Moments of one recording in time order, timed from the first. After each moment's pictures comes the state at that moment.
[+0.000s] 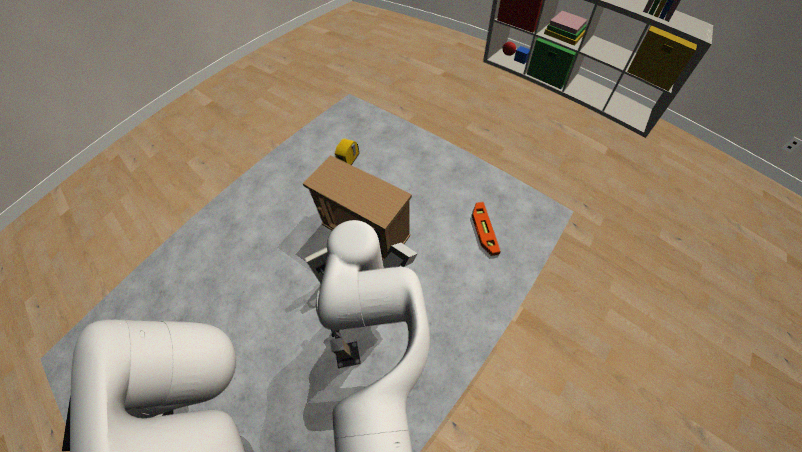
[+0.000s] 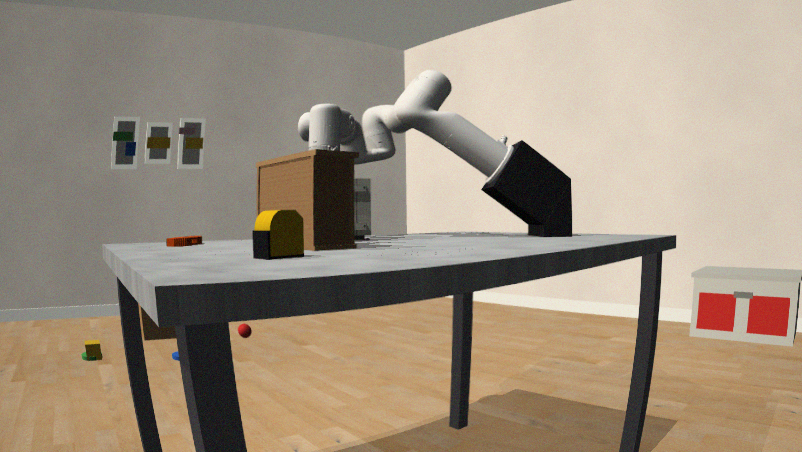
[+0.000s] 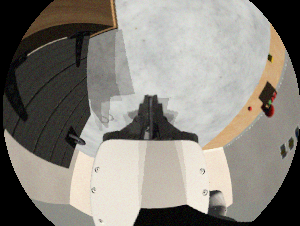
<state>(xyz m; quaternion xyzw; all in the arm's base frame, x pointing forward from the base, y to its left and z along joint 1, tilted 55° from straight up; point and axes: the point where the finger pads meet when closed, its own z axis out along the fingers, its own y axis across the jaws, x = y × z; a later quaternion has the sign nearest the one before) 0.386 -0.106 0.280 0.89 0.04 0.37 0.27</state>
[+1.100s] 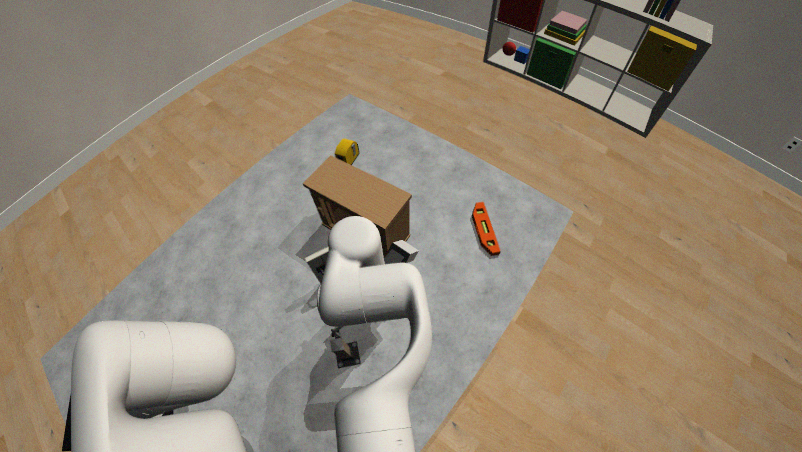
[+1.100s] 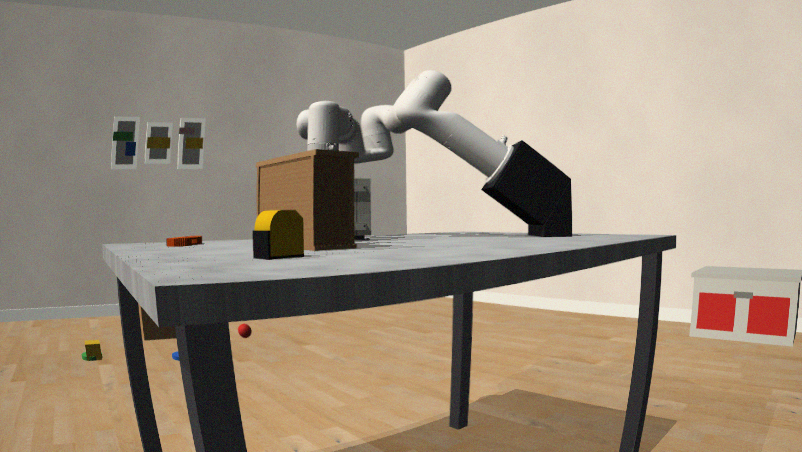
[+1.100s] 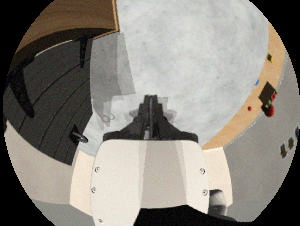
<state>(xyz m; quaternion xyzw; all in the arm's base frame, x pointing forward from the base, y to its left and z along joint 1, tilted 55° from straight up) 0.385 -0.102 0.286 0.89 0.04 0.37 0.27</state>
